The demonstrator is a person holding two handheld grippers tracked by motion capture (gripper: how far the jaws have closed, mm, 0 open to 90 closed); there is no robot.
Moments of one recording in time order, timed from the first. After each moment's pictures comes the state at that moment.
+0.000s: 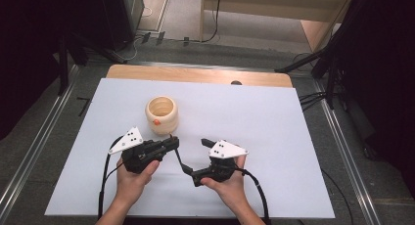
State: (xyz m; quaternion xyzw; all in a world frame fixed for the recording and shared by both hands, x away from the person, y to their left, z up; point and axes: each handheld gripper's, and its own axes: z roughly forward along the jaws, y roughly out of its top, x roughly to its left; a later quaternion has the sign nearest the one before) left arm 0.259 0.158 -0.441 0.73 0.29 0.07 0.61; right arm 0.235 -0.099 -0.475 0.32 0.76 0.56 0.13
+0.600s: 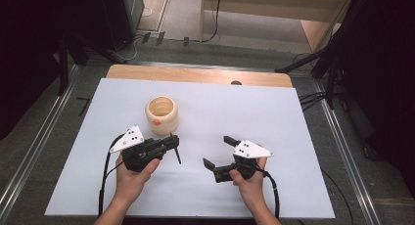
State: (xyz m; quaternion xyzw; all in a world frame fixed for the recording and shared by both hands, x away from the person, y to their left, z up) left arm 0.263 0.159 -0.436 0.74 0.29 0.08 0.61; right arm 0.233 -0.155 -0.479 0.35 0.73 0.56 0.17
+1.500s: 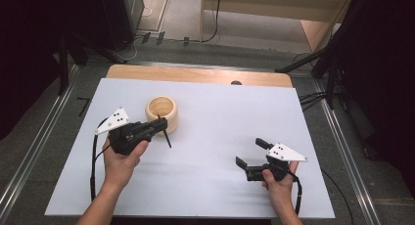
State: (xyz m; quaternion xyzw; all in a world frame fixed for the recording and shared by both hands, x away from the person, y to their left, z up) left arm 0.292 0.181 -0.404 0.73 0.30 0.11 0.61; right arm 0.224 -0.236 -0.495 0.41 0.71 0.54 0.20
